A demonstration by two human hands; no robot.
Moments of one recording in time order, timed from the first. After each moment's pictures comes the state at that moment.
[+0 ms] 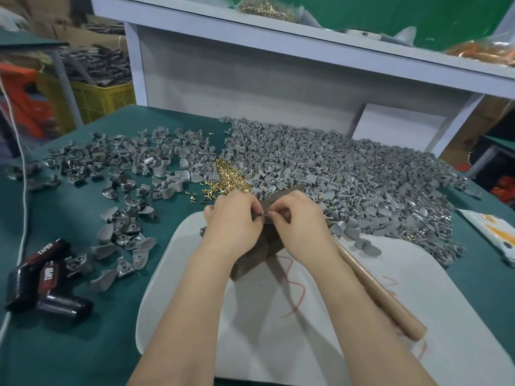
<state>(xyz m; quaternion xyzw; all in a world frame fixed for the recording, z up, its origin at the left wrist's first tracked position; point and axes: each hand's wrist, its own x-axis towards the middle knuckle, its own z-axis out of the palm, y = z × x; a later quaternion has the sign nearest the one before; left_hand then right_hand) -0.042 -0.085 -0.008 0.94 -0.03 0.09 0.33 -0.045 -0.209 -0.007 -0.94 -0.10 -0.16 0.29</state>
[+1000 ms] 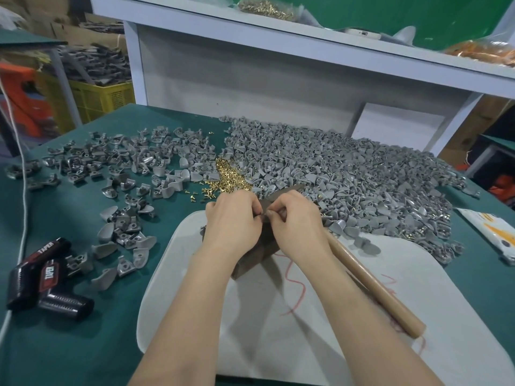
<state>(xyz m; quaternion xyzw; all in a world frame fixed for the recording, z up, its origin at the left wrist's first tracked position) -0.046 -0.085 -0.006 0.94 -0.03 0.11 0.33 -0.047 -0.201 -0.006 -0.95 -0.05 -0.16 0.27</state>
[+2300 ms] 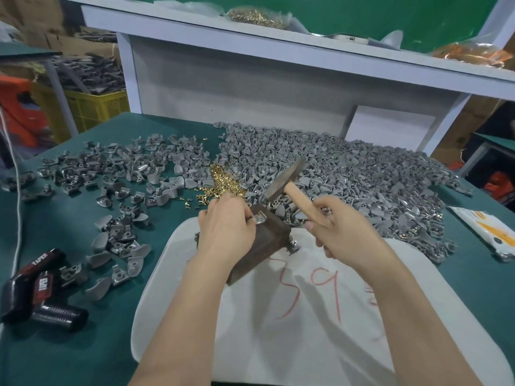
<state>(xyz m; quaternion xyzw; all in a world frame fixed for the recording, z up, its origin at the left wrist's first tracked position) -0.049 -0.088 -0.005 0.94 -0.02 0.11 0.32 -0.073 -0.270 0.018 -0.95 0.00 -0.04 0.32</state>
